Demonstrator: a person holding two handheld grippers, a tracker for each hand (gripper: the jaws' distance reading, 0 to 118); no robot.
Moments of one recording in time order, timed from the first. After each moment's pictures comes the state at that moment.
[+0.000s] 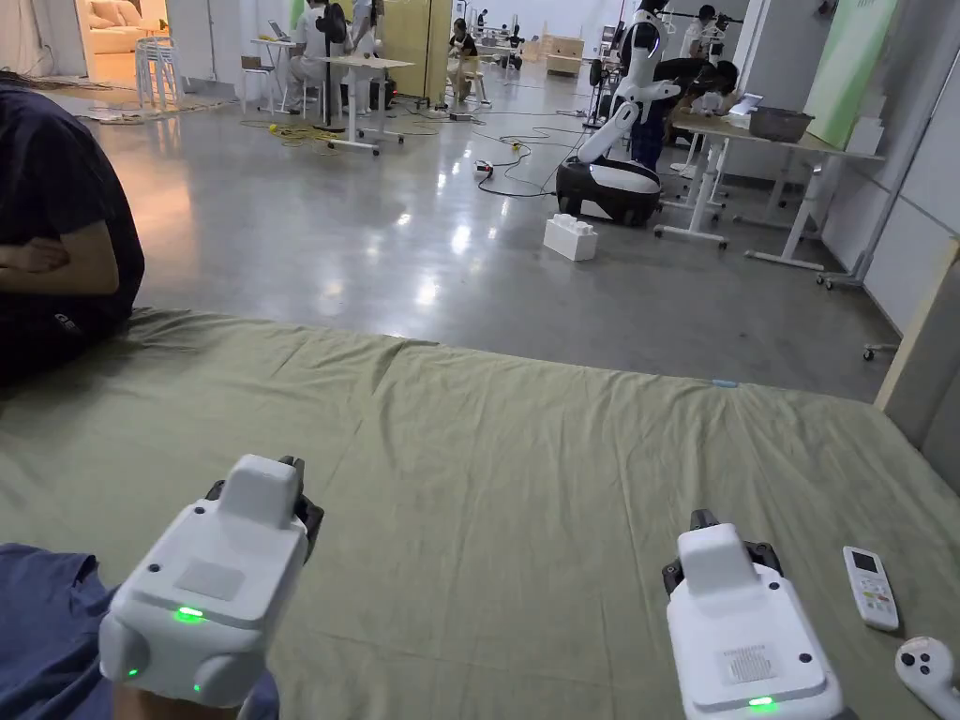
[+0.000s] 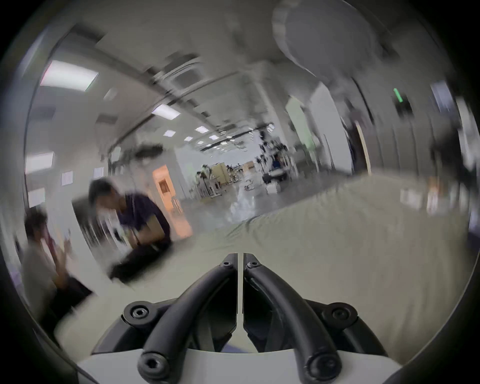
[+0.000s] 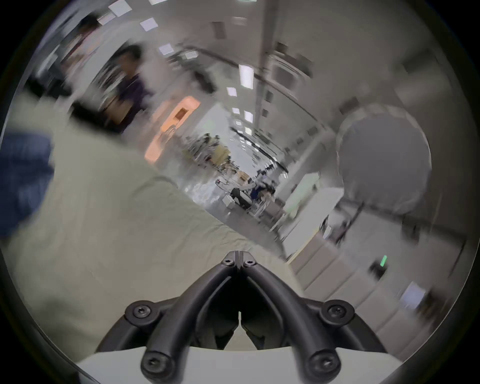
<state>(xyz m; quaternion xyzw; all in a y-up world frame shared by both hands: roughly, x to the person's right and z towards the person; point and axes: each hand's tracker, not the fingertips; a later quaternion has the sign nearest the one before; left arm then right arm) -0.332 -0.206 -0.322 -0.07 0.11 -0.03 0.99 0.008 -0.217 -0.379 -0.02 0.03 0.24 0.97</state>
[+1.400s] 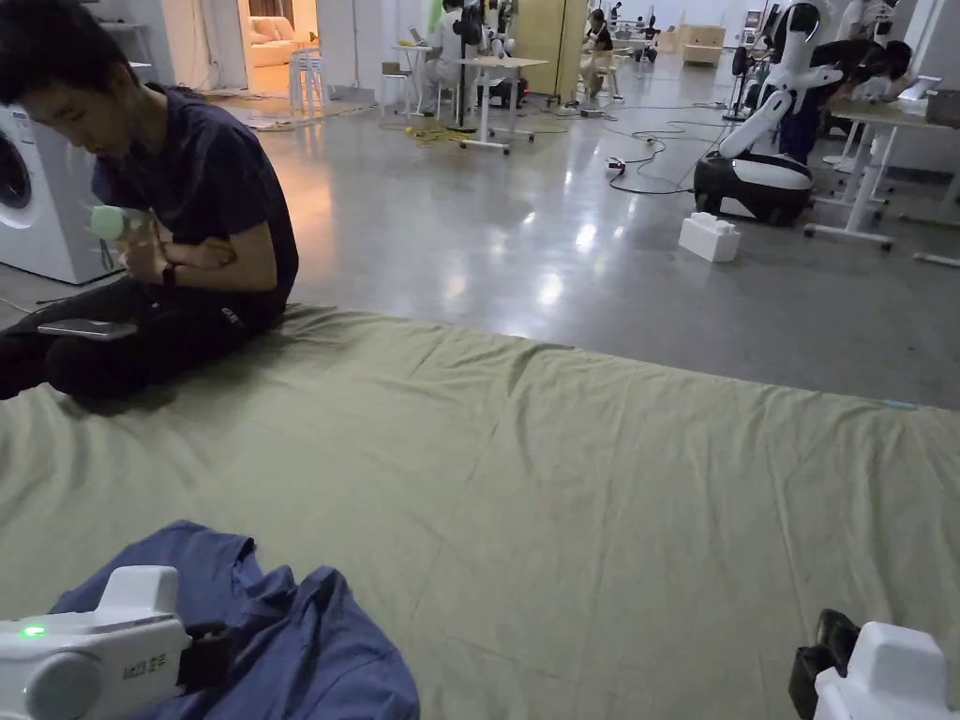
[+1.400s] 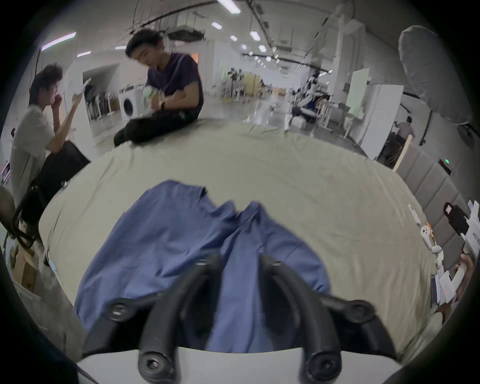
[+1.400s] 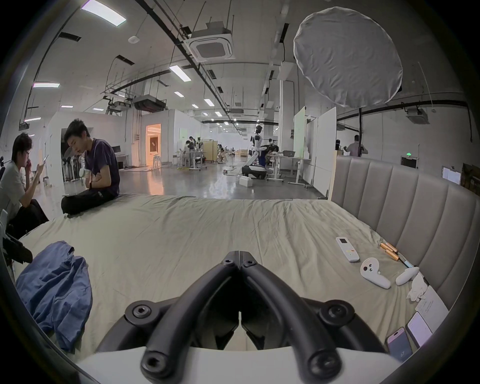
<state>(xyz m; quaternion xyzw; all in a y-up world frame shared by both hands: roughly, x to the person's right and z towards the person) -0.523 -0.279 -0.254 -0.38 0.16 0.12 0.90 -0.019 -0.269 -0.377 -0.13 0.05 0.05 0.99</state>
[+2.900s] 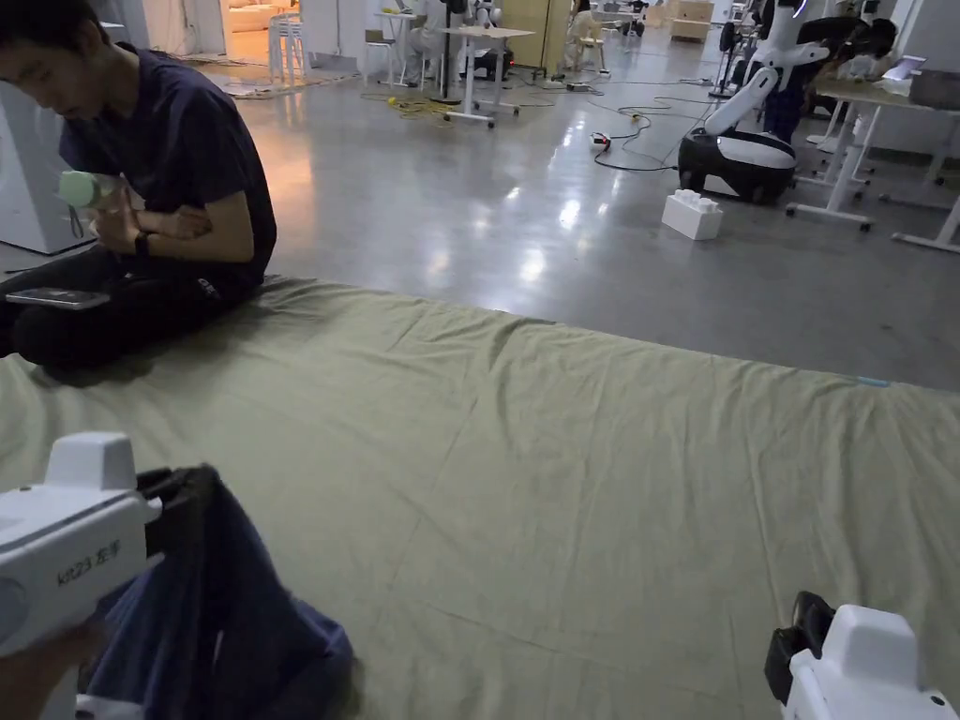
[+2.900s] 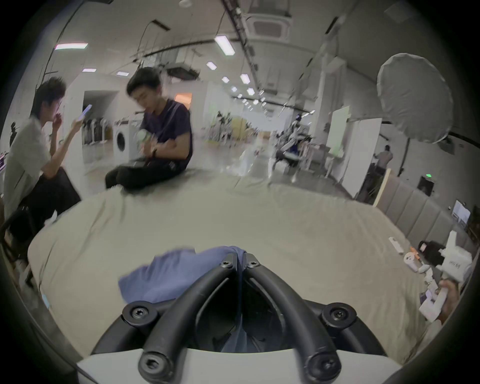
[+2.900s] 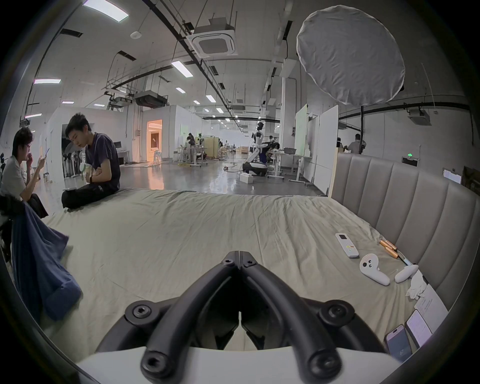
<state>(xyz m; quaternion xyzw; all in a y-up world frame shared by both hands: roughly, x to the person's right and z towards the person) -0.494 -0.181 -0.245 -0.17 0.10 0.09 0.98 -0.009 -0.270 -0.368 -0.13 0.04 0.05 0.99</state>
